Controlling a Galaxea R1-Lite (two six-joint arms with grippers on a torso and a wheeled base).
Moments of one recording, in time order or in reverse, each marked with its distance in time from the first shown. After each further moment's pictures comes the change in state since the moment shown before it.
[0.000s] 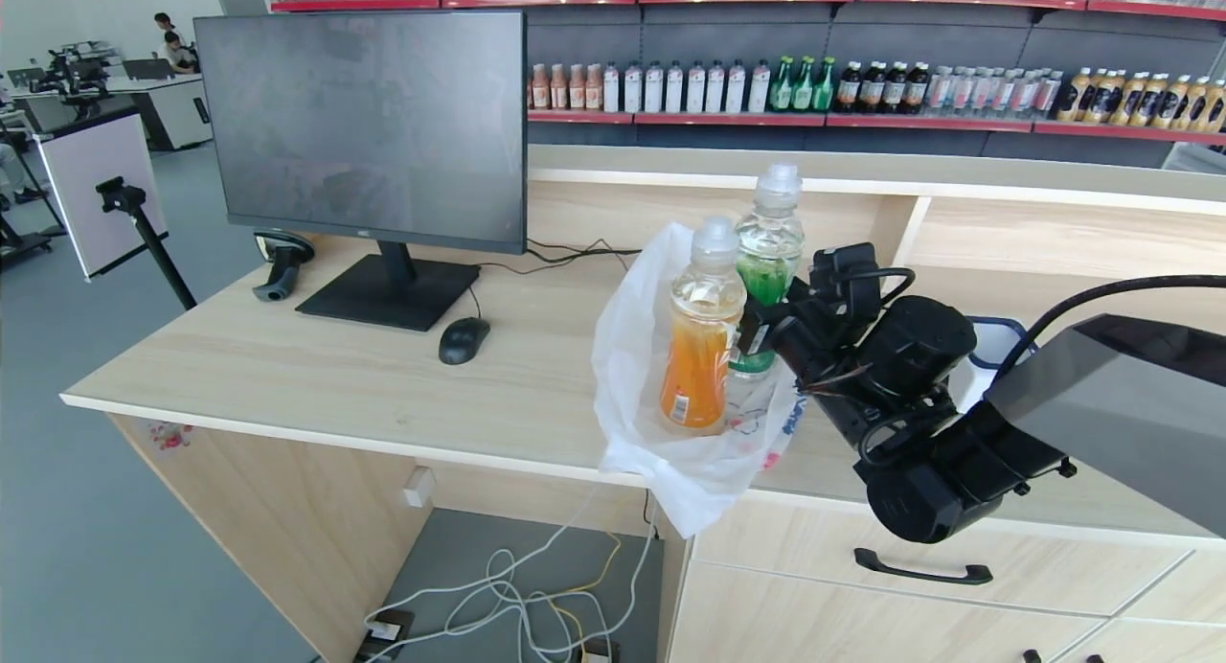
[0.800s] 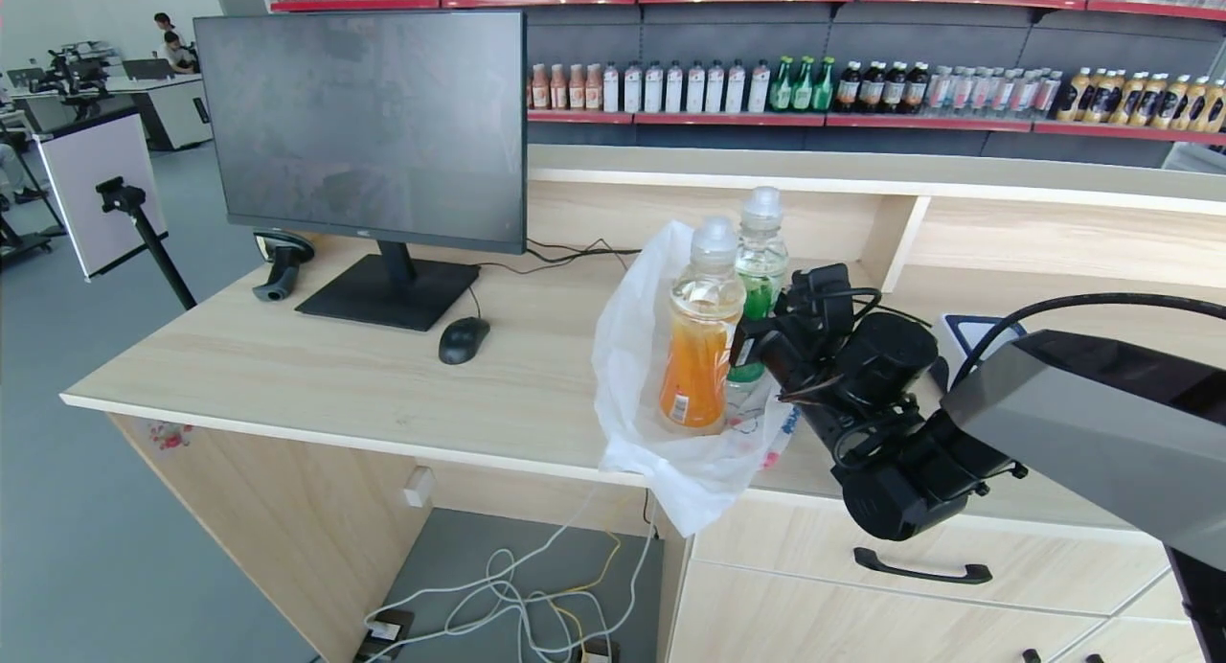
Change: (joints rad) left arm -0.001 0.000 0.000 -0.001 0.000 0.000; right arm -0.010 0.098 -0.072 -0.003 -0.002 -0.013
